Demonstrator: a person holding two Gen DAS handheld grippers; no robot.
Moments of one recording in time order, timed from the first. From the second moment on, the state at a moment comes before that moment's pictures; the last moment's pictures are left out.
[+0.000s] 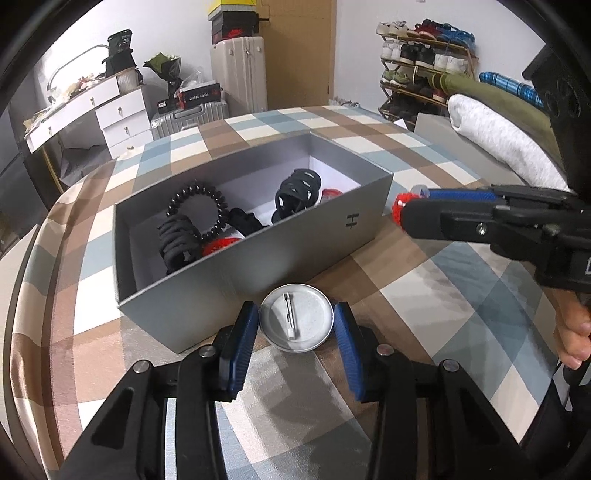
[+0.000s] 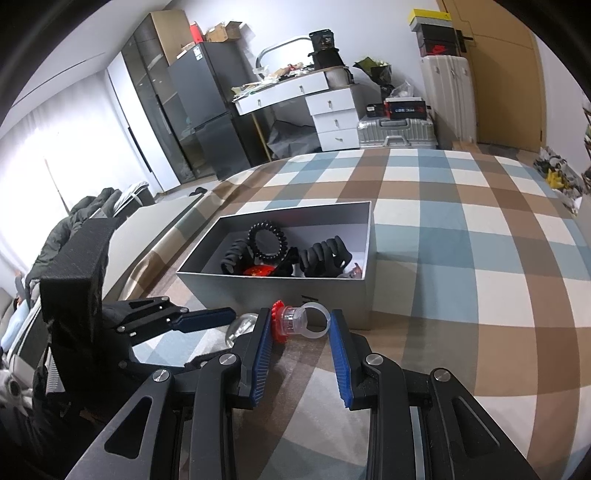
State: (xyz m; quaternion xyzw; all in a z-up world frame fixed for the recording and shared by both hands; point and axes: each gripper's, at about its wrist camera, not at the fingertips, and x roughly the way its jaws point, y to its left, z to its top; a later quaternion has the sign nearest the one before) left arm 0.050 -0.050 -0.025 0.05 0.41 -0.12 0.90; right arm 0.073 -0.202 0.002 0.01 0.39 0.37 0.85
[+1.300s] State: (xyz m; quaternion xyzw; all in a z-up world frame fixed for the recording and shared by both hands) left arm 0.037 -0.032 0.018 0.00 0.34 -0.13 0.93; right arm 0.066 -0.202 0.012 0.01 0.37 0.38 0.85
